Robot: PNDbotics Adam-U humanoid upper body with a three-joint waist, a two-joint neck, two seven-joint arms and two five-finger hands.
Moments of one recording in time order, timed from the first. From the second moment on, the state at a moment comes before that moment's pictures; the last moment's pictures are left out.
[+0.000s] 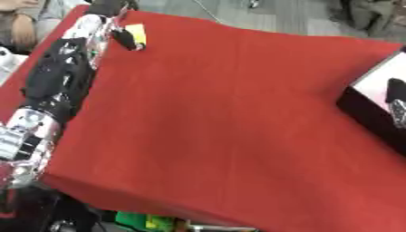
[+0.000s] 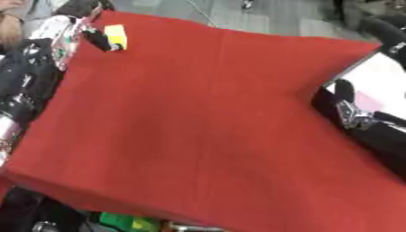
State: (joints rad) left arm -0.97 0.62 0.07 -0.68 -1.25 0.04 -0.13; right arm -0.44 -0.31 0.19 -1.92 0.94 -0.42 -0.04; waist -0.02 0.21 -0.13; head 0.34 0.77
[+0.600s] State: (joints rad) left arm -1.02 0.65 0.11 -0.60 -1.37 0.15 -0.10; right arm -0.41 -0.30 0.18 -1.92 0.94 -0.41 -0.05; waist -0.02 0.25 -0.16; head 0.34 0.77
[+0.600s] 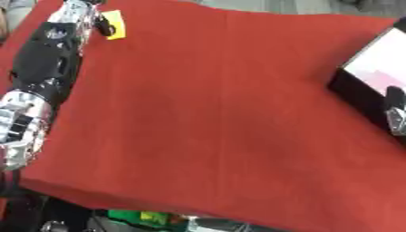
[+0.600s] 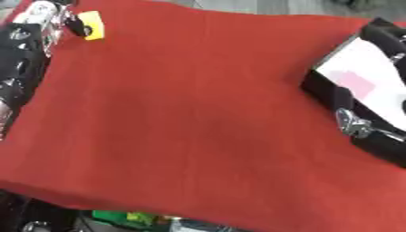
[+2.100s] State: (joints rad) left arm -1.00 0.63 0.12 -0.56 -1.35 0.24 -0.04; right arm -0.40 -0.29 0.18 -1.92 0.93 -0.40 -0.04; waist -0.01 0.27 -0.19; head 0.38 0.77
